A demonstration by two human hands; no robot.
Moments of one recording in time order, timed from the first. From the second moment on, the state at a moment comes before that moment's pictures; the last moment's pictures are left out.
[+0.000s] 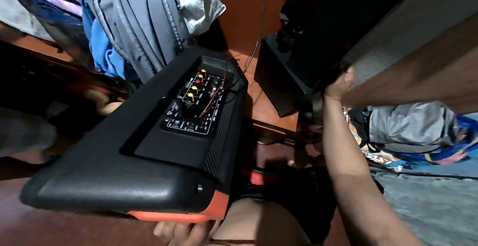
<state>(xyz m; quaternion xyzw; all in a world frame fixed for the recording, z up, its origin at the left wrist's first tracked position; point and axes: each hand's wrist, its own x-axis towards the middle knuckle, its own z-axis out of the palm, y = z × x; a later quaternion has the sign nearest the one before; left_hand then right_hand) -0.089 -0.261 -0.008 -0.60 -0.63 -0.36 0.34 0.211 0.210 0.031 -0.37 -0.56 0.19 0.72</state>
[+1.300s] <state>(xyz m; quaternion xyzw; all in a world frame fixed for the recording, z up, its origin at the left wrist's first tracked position) -0.165 -0.258 0.004 -0.49 -0.66 -0.49 0.30 0.007 0.091 -0.003 -0.33 -0.49 0.57 0.57</state>
